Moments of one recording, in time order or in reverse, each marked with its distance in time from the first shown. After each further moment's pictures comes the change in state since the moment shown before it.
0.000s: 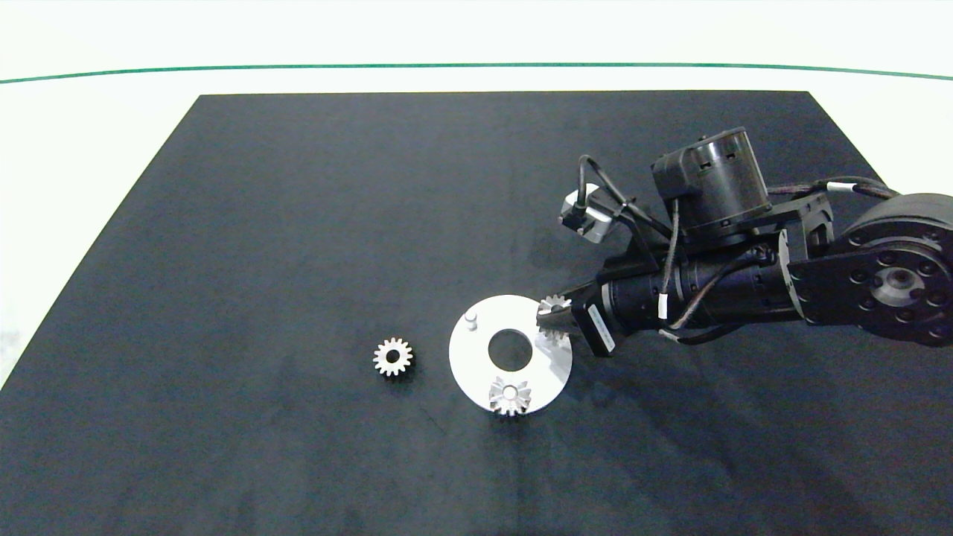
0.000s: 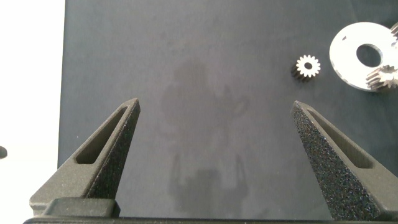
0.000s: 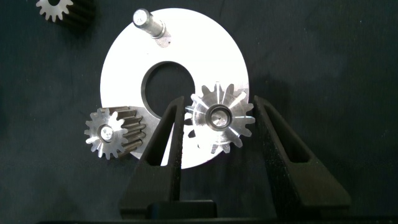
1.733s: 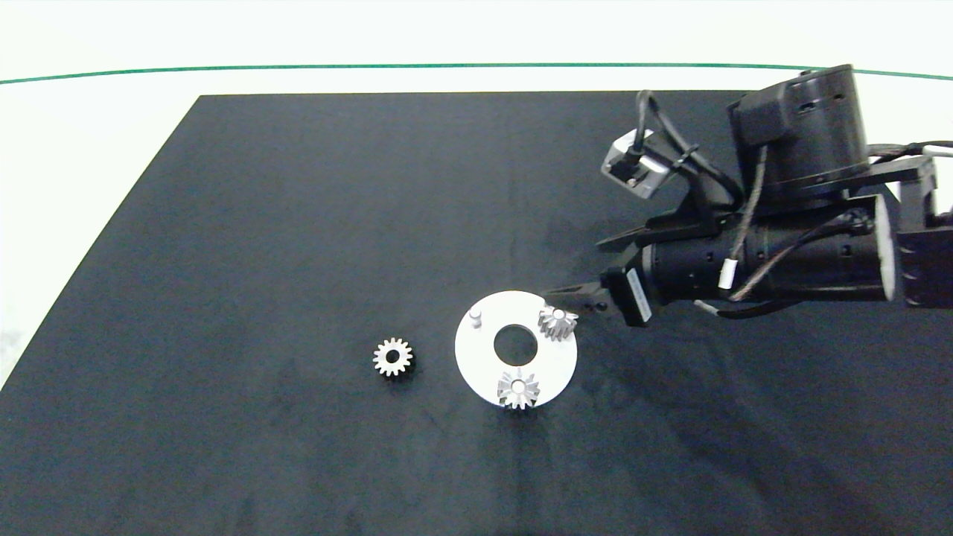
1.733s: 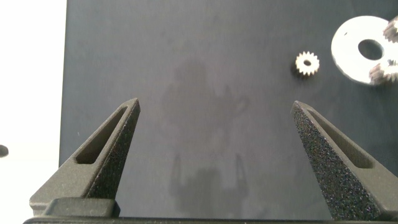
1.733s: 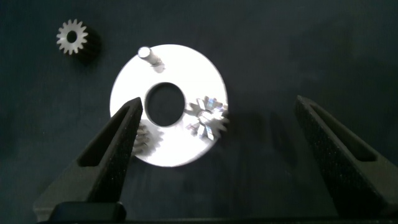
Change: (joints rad) left arm 0.000 -0.018 -0.007 0.033 0.001 0.000; right arm -0.028 -0.143 0.027 -0.029 -0.030 -0.016
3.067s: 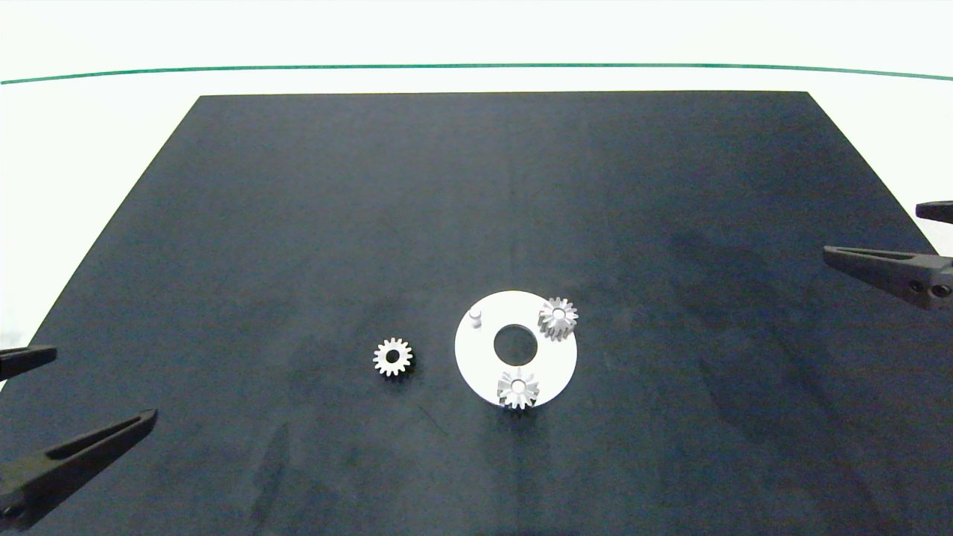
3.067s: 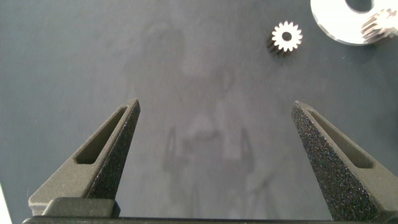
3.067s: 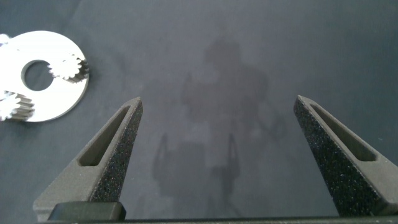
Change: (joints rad) left arm -0.191 0.320 0.068 -0.204 -0.008 0.111; right arm -0.307 -0.520 0.283 0.045 -0.165 -0.008
